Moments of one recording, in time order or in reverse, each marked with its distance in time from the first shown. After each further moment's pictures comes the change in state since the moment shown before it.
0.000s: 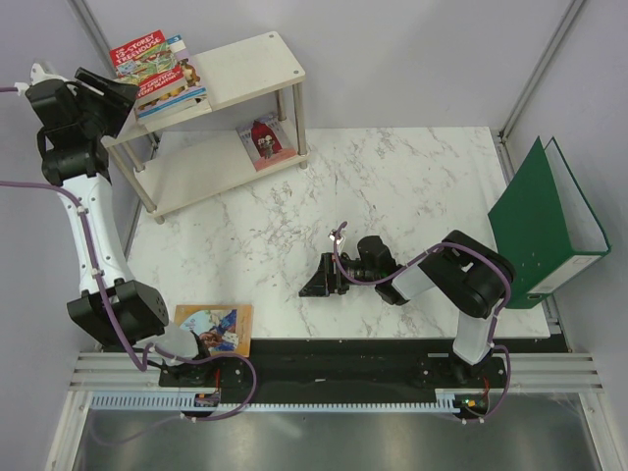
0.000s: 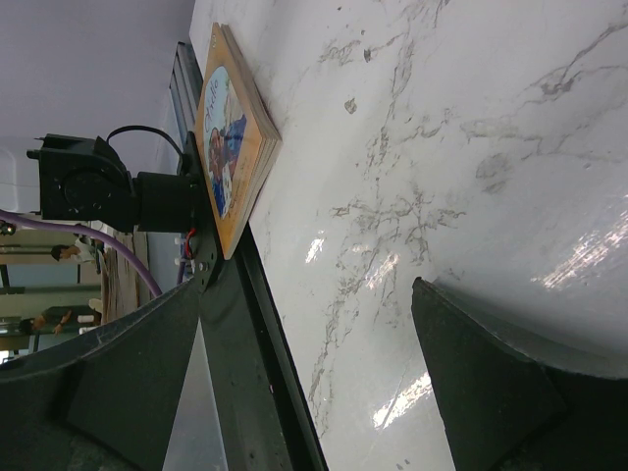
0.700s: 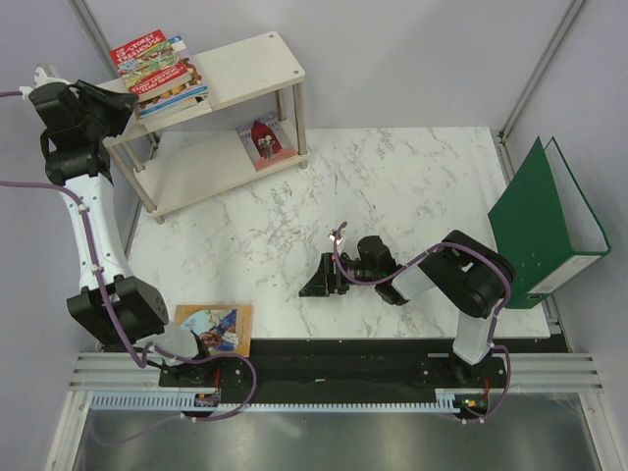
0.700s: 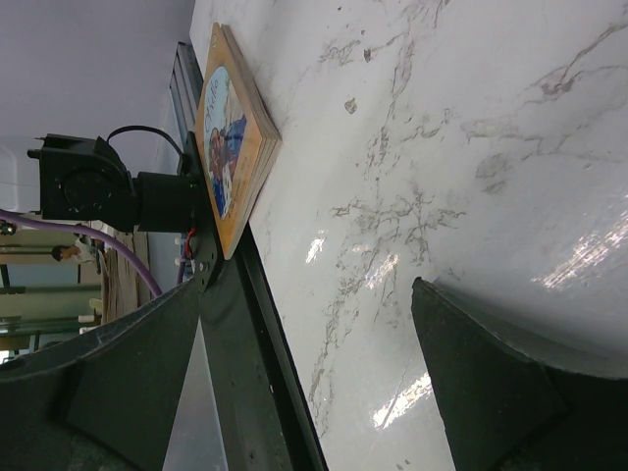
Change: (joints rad) left arm 0.002 0.006 -0.047 0.055 0.036 -0.041; right arm 0.000 0.001 0.000 0.001 0.000 0.000
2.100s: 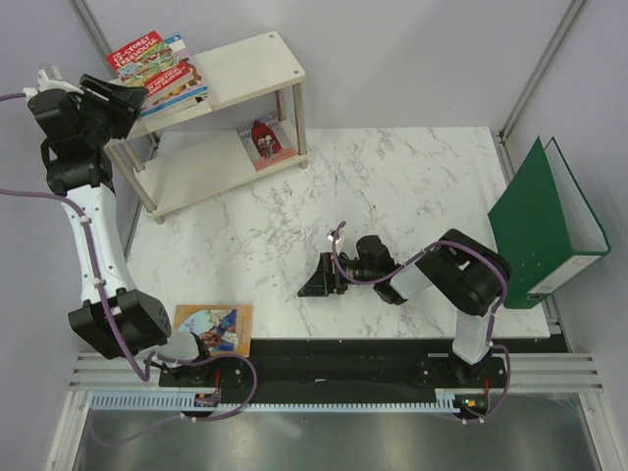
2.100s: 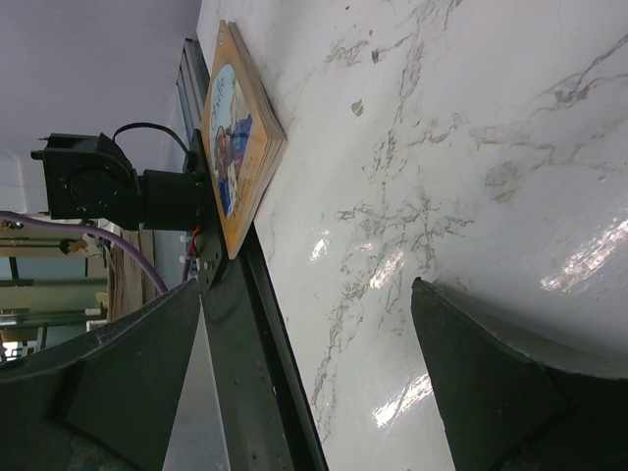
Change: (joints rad) left arm 0.000 -0.085 -0.086 0.063 0.097 -0.035; right arm 0.000 0.020 0.011 0.016 -0.018 0.008
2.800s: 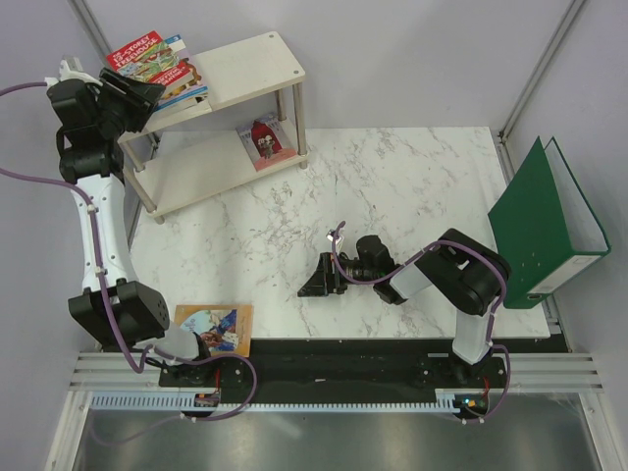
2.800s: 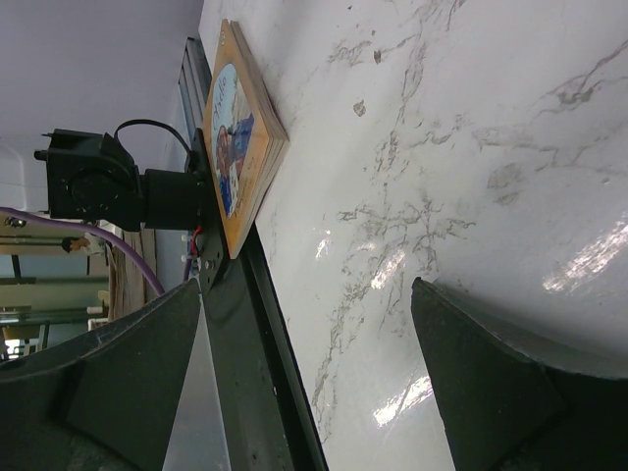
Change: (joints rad) left arm -0.080 0.066 0.067 -0.011 -0.016 0.008; right arm 0.000 0.008 0.003 0.007 -0.007 0.003
